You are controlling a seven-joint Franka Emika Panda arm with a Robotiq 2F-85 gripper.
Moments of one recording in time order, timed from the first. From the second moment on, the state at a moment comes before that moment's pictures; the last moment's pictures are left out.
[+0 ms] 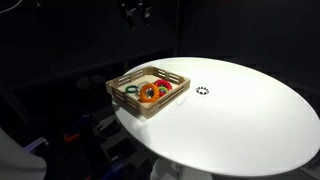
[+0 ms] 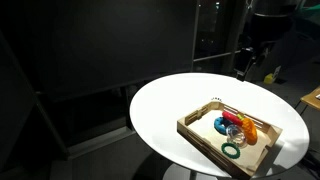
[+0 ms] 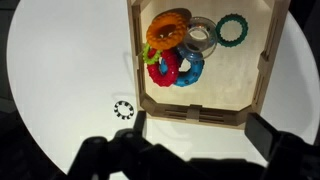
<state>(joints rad) 0.02 -0.21 0.35 -2.33 -0.25 2.17 0.42</state>
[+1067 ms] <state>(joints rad) 0.06 -0.12 0.26 -2.24 -0.24 2.22 0.45</state>
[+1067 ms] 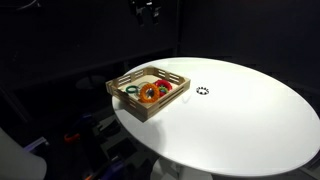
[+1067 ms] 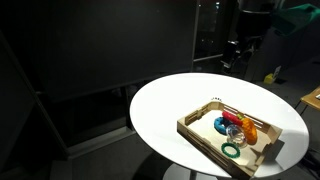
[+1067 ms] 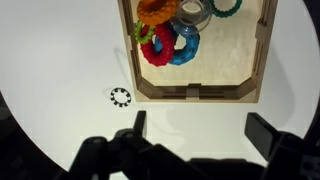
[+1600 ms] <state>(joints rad) 0.06 0.07 0.17 -2.07 -0.19 2.26 0.45</state>
